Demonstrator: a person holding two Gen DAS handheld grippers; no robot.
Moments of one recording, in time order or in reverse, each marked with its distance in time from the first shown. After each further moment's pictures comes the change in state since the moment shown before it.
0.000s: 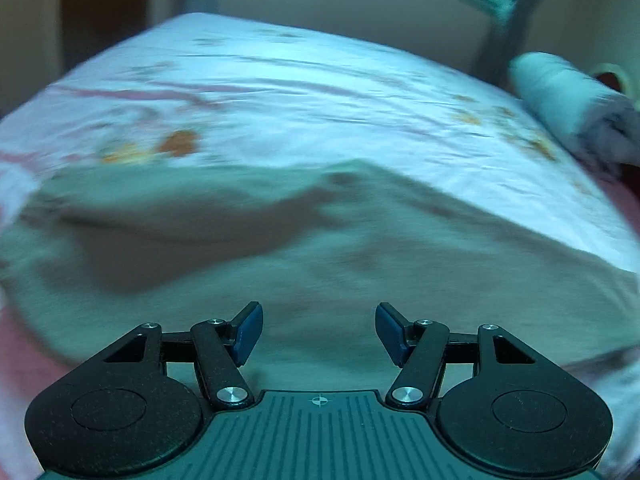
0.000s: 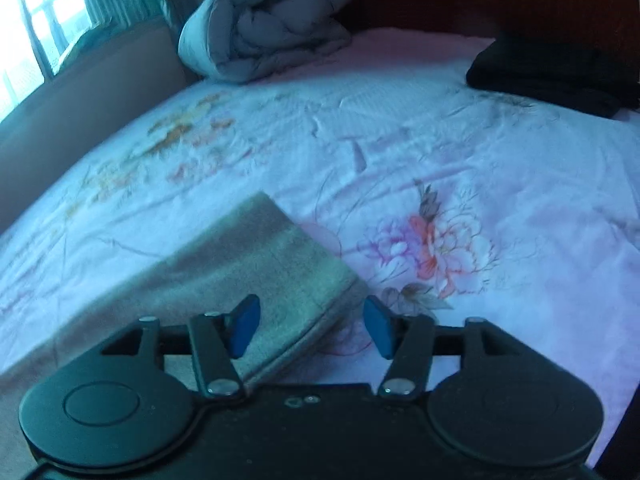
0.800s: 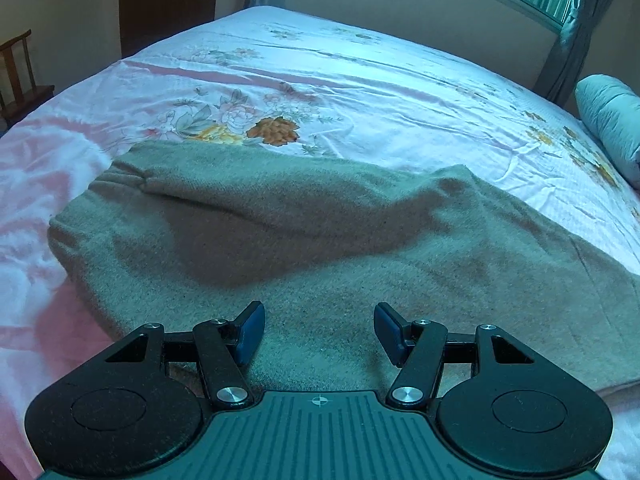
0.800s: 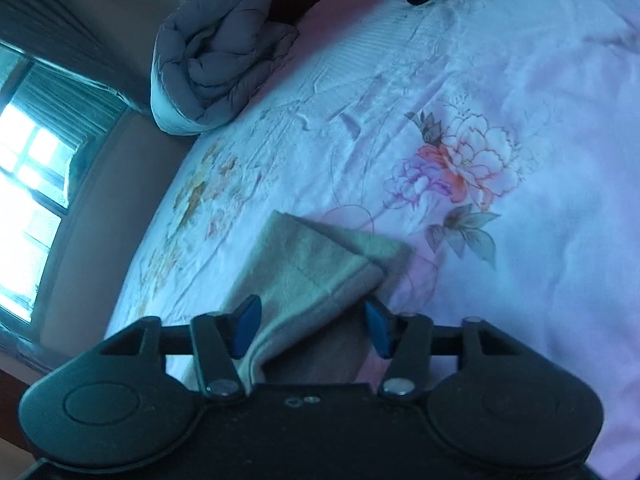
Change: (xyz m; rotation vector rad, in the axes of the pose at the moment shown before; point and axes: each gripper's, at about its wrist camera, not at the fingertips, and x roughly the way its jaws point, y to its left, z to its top) left arm 0.006 0.066 -0.012 -0.117 -0.009 0.202; right arm 0.021 -0.031 -0.011 0.488 0.018 0.233
